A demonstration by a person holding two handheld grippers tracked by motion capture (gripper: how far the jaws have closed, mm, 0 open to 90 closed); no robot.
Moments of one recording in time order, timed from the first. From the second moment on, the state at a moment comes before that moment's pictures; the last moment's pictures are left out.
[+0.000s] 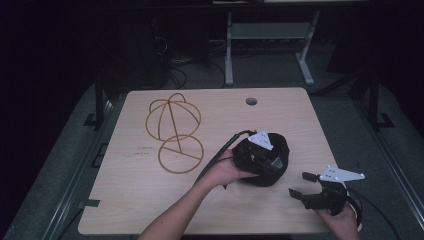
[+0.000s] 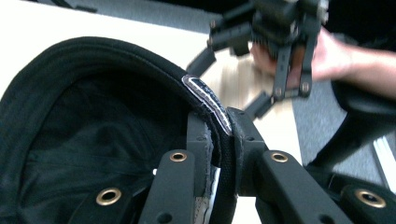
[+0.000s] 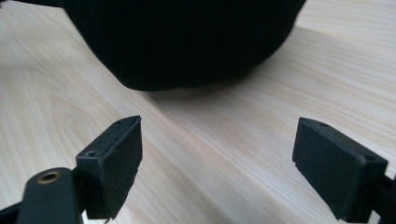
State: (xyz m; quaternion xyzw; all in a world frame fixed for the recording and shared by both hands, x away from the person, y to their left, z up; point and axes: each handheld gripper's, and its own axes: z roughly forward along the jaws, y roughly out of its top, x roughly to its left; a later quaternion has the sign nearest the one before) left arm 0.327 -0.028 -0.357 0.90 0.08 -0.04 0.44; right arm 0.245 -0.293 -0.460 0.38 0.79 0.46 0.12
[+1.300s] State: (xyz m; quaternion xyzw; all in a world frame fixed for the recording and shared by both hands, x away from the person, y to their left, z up) left arm 0.311 -0.063 -0.315 0.88 0.05 -0.07 0.48; right arm 0.232 -0.281 -0.430 0.32 0.74 0.55 0.20
